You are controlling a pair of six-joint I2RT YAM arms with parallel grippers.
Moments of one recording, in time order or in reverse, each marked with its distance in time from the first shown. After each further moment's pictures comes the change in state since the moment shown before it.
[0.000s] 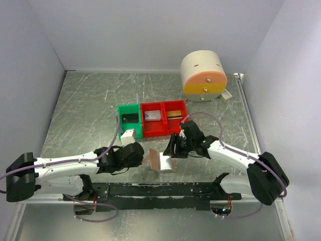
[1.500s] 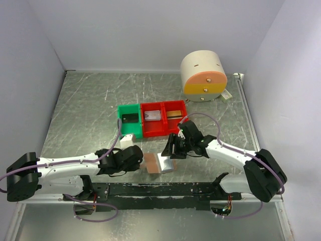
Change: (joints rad) left arm 0.001 0.010 -0.054 -0.019 0.075 -0.022; right arm 0.008 0.066 -0.024 0.060 -0.078 0.039
